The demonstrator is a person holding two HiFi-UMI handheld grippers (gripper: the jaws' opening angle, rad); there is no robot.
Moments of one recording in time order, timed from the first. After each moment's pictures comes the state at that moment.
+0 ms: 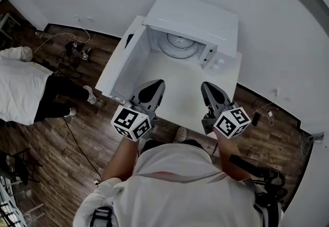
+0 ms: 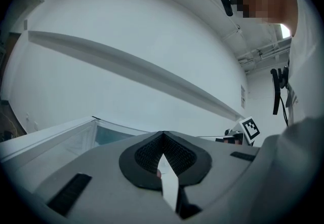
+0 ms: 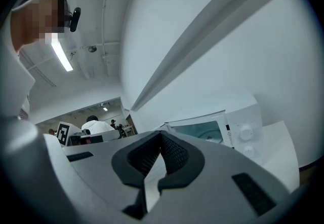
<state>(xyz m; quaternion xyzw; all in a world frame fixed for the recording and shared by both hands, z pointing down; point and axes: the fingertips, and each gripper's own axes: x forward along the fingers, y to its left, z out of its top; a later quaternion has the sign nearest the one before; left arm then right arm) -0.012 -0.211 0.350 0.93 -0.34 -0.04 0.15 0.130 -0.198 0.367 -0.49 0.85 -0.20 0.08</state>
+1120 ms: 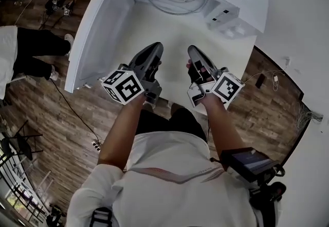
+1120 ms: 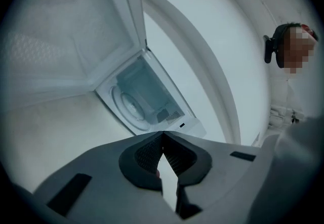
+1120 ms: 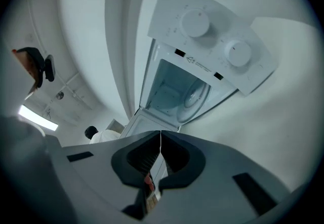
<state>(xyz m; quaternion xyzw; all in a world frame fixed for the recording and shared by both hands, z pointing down) 0.029 -0.312 0.542 0.82 -0.34 -0.10 0.45 0.132 -0.298 0.543 -0.42 0.75 -0.47 0.19</state>
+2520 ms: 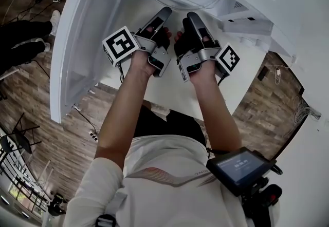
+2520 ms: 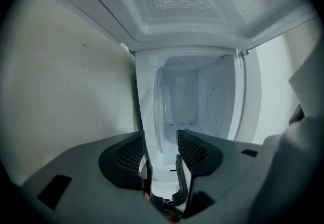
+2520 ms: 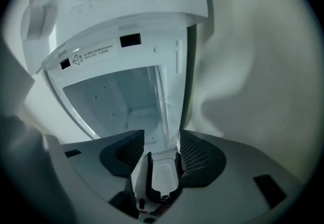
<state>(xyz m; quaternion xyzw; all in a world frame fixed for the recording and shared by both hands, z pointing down) 0.049 -0.438 0.638 0.65 -0.30 -0.22 0.67 0.127 -0.418 0.647 -0.40 0.52 -0.65 0.40</state>
